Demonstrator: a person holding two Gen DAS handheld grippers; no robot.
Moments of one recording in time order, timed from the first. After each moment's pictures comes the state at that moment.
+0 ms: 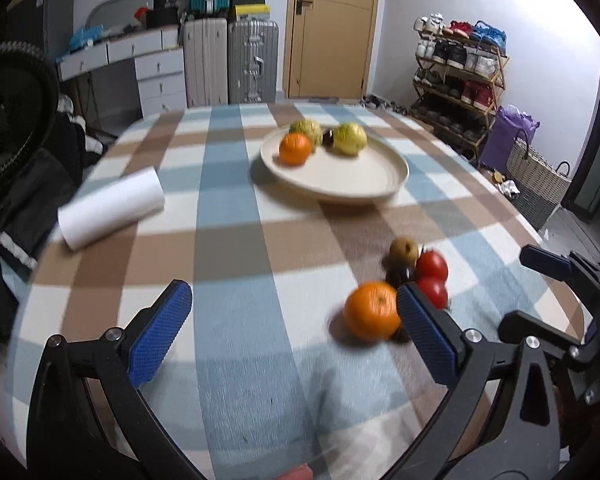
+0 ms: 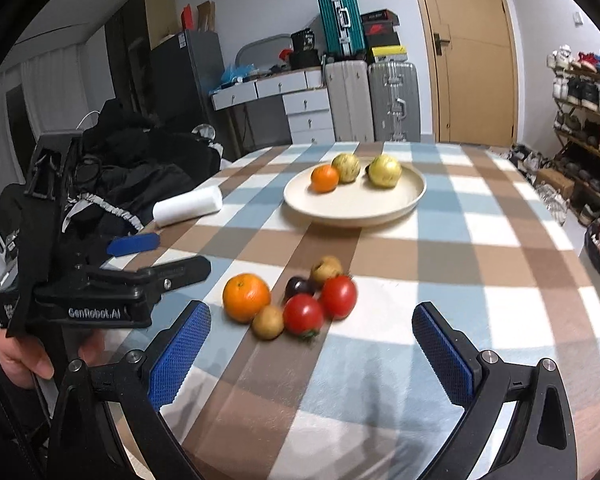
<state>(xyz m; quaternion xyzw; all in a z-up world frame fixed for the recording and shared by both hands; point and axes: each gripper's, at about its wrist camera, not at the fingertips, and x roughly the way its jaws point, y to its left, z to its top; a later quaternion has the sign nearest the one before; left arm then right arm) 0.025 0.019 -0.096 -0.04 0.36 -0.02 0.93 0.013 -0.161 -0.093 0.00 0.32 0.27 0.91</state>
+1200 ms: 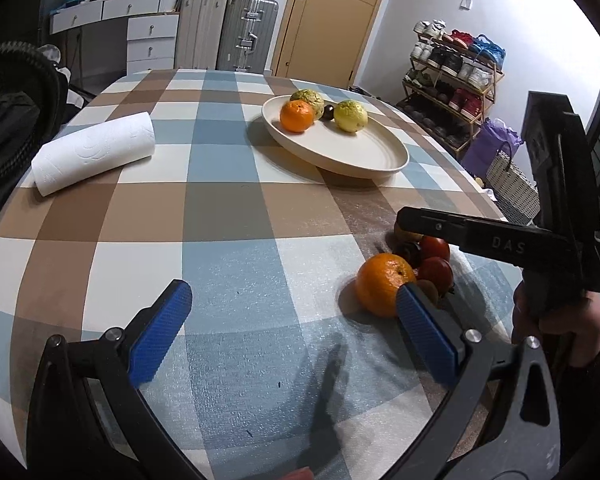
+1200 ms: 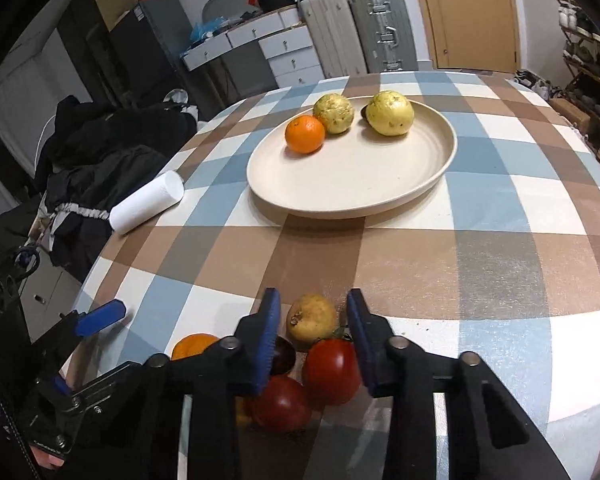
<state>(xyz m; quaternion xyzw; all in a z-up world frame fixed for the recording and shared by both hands) 0.044 0.045 -0.128 -0.11 0.38 -0.06 0.92 0.124 -0.126 -0.119 0.03 0.45 0.26 0.85</state>
